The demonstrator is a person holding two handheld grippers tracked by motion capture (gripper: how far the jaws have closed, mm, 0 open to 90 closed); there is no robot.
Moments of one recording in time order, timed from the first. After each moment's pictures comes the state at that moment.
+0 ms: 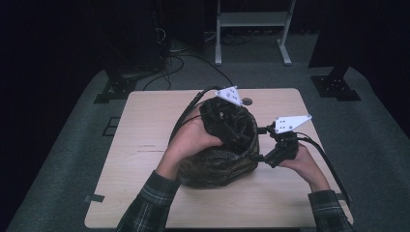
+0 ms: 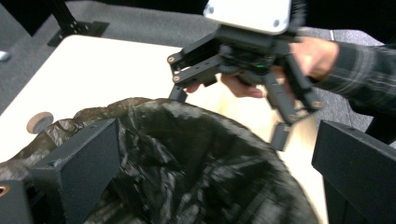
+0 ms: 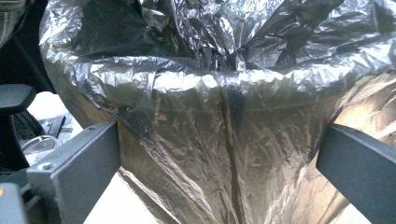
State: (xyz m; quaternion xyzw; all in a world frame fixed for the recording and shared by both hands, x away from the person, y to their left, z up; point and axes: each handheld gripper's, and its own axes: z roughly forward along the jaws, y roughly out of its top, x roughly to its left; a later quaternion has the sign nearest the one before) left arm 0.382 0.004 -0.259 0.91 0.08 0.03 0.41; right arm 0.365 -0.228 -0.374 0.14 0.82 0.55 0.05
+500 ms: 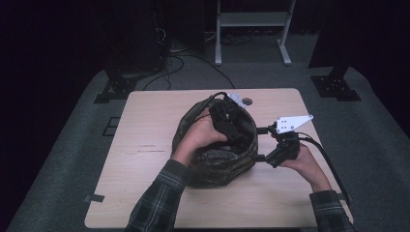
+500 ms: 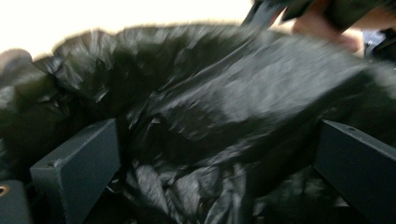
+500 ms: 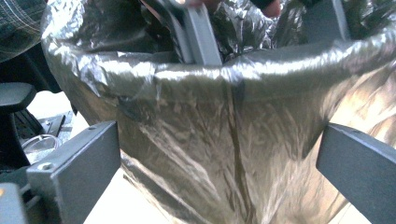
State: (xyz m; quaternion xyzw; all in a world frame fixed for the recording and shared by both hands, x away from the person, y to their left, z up) left arm 0.434 -0.014 -0.326 0.94 0.13 0.00 0.32; right arm 0.365 -0.233 -0.375 0.14 0.82 0.55 0.05
